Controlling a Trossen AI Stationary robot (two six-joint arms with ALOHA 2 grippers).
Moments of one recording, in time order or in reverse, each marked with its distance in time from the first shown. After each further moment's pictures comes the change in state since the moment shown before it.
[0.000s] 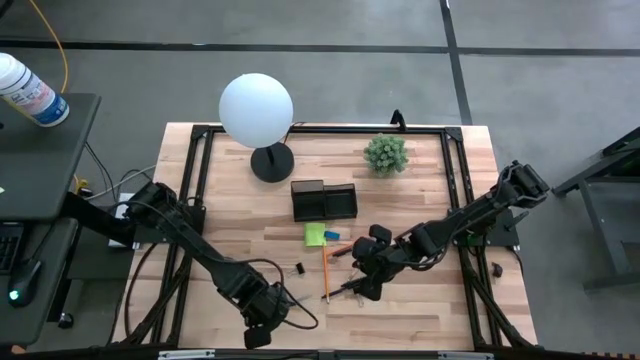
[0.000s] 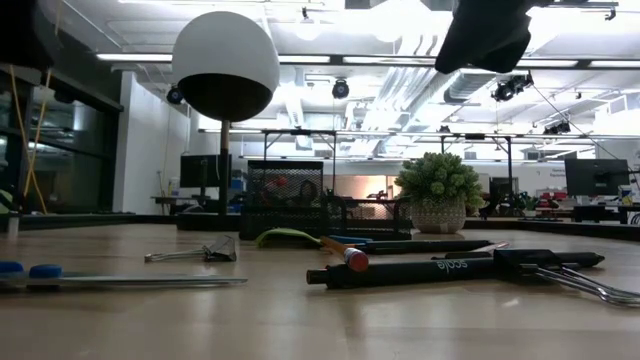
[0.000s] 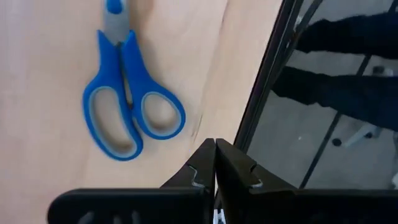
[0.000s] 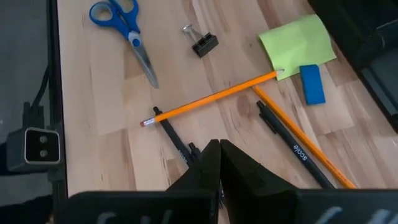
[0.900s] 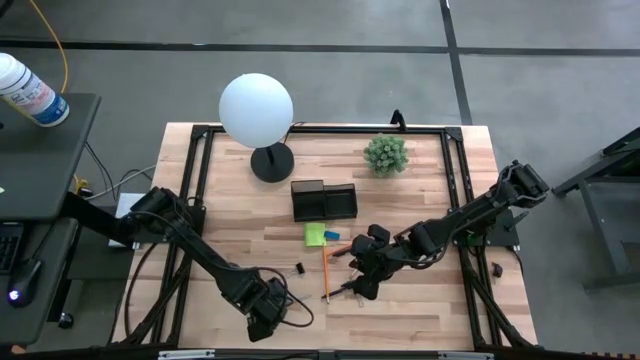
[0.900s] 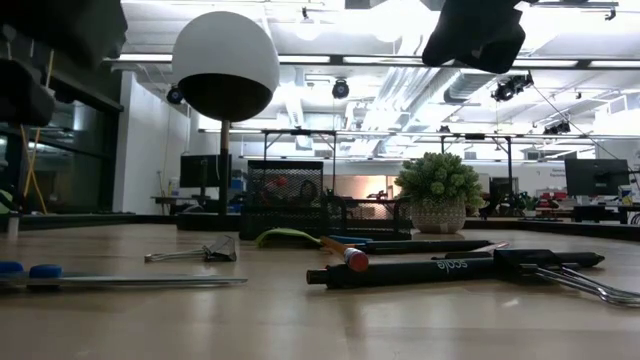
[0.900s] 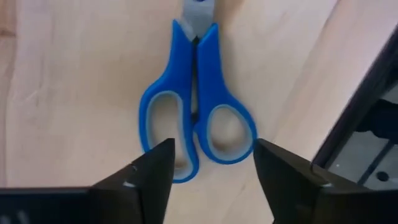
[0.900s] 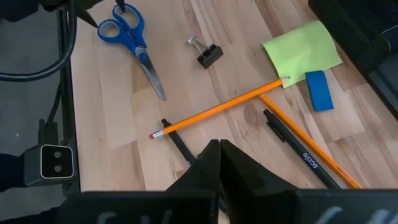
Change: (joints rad) left arm -0.015 0.050 -0.087 0.015 -0.128 -0.083; right arm -0.007 0.000 0.000 0.042 -0.007 0.027
